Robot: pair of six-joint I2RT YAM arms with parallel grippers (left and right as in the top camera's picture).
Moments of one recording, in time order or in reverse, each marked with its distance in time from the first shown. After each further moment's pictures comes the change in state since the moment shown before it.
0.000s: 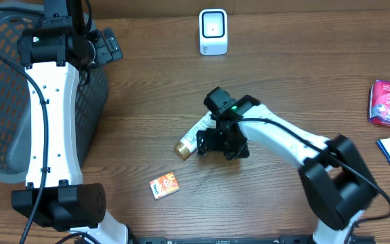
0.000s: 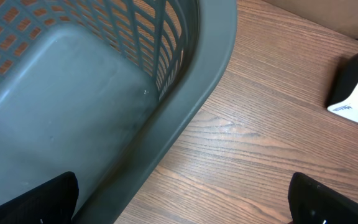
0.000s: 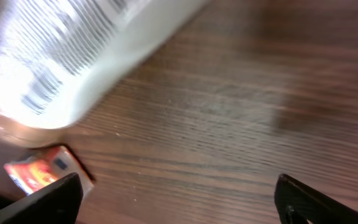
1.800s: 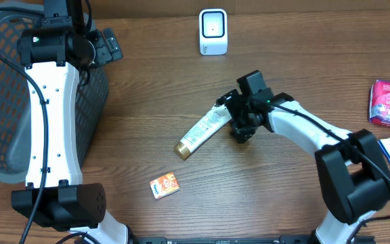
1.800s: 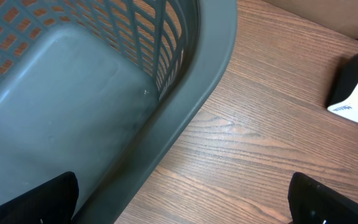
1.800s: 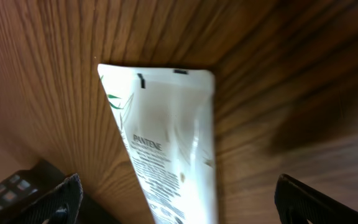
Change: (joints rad) left arm 0.000 0.000 0.000 0.000 0.000 0.000; right arm -0.202 -0.004 -0.165 0.524 -0.028 0.856
